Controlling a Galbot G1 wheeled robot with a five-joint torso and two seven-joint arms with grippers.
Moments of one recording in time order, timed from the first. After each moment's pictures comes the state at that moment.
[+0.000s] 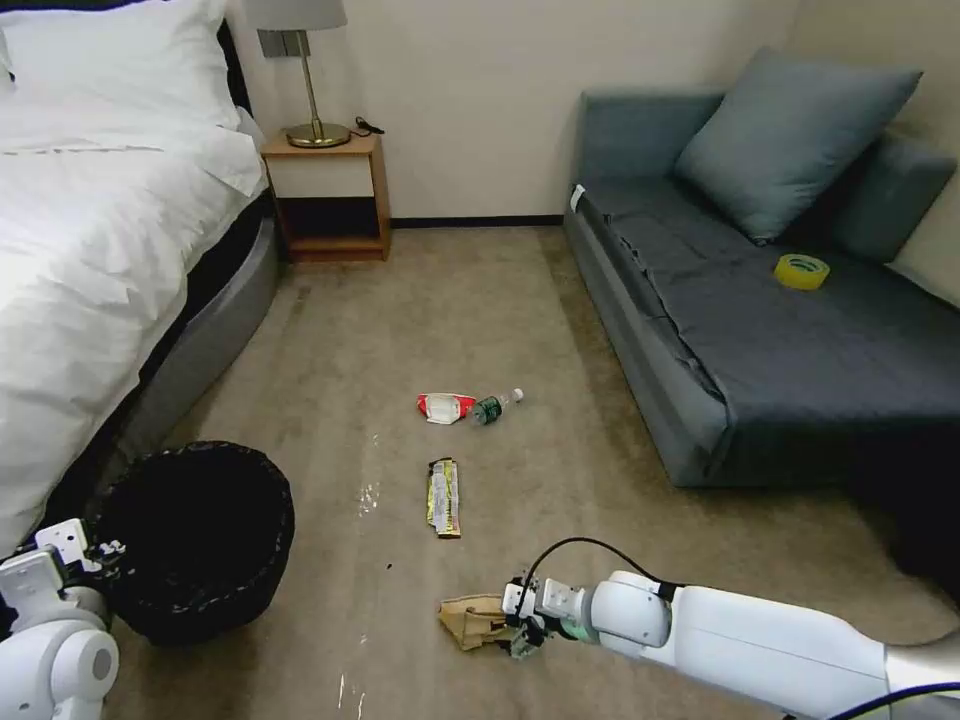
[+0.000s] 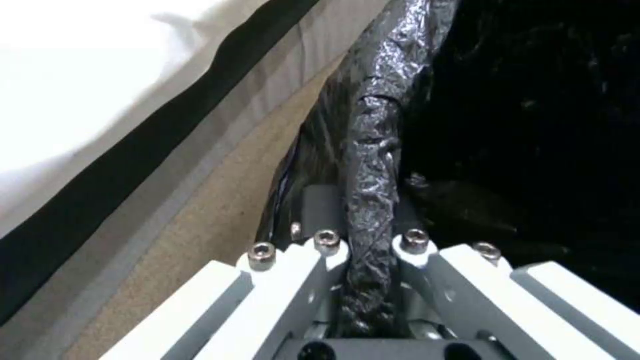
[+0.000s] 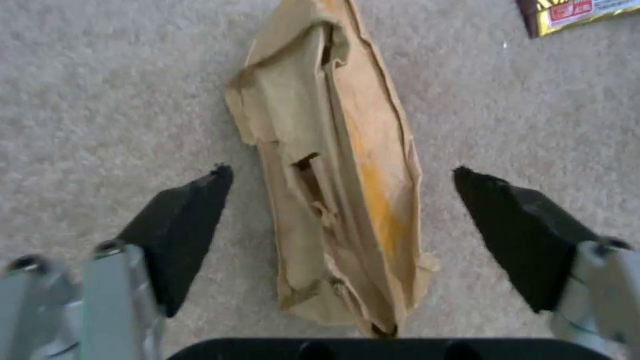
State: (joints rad) left arm 1.51 -1.31 -1.01 -2.05 -0.49 0.67 -0.33; right arm -0.46 0.87 -1.03 1.50 0.41 -0.34 -0.14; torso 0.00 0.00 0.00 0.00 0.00
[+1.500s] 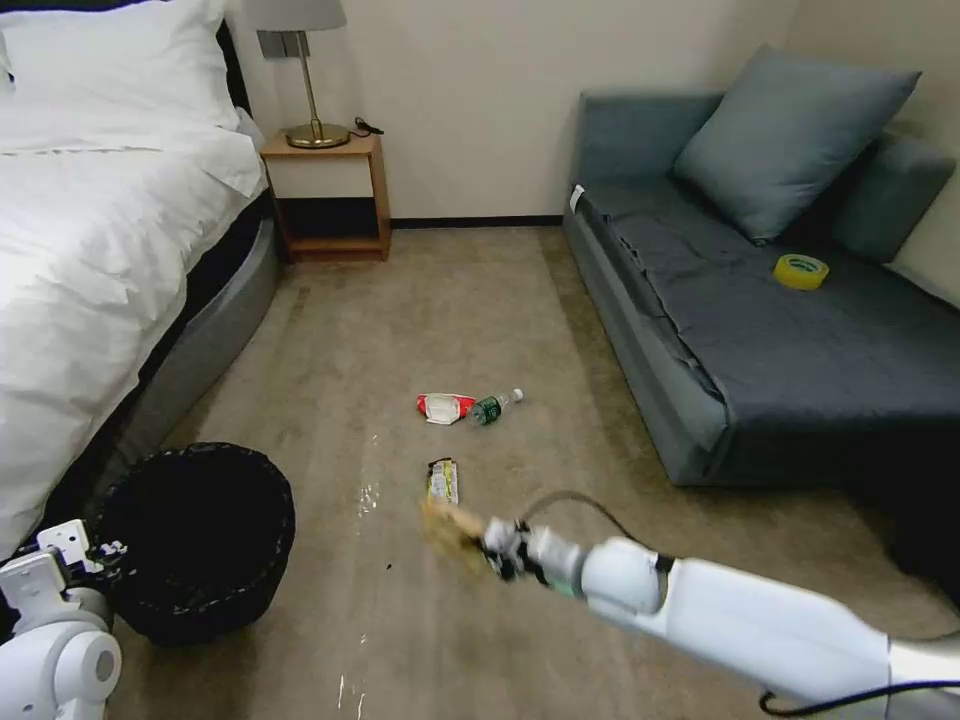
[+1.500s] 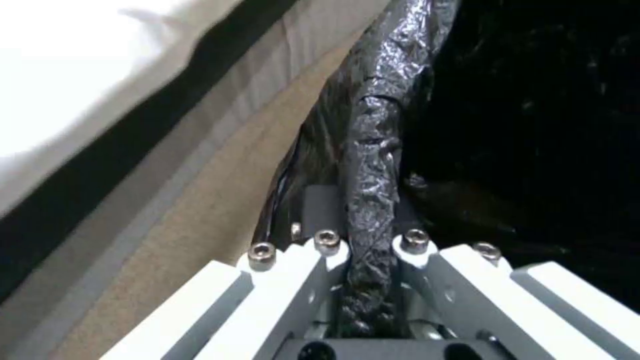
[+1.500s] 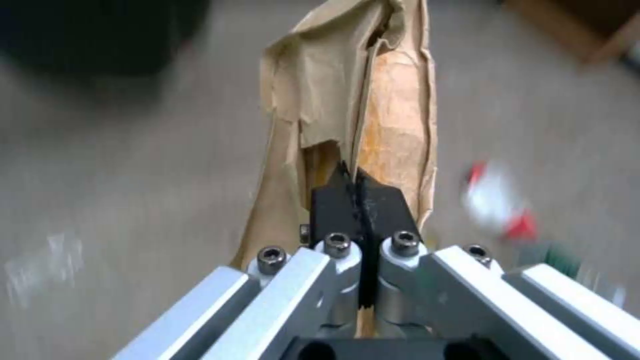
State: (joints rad) left arm 1.52 -1.31 -0.98 -2.05 -0.49 0.67 -0.34; right arm -0.39 0.86 -0.80 1.82 0.59 -0.29 0.08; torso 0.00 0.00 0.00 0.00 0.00
